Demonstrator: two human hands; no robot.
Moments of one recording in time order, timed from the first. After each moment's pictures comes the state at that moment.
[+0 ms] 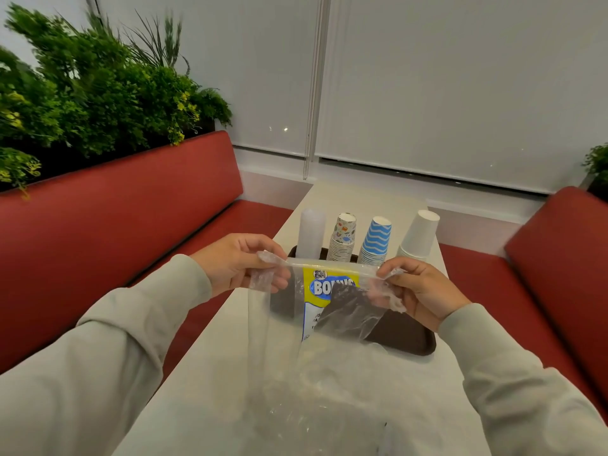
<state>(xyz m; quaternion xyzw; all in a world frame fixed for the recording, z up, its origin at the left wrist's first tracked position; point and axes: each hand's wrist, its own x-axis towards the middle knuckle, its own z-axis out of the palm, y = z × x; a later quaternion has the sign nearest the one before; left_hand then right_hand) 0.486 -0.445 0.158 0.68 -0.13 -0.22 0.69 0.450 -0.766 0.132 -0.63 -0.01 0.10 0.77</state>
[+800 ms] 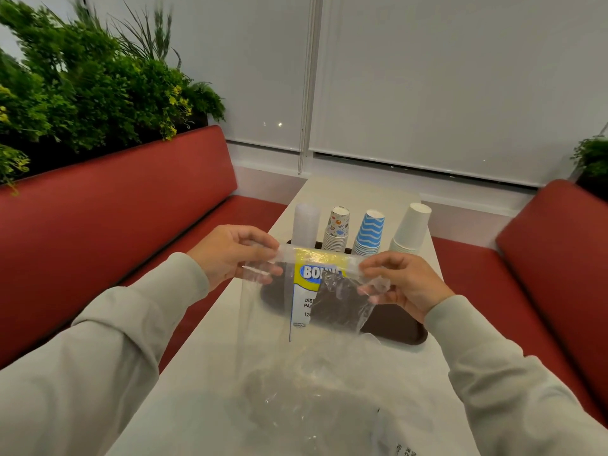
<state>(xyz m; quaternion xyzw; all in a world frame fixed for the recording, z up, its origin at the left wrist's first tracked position) 0.485 -0.449 0.154 0.71 -0.10 -0.14 0.68 0.444 -0.755 0.134 -0.69 0.02 0.07 0.72</state>
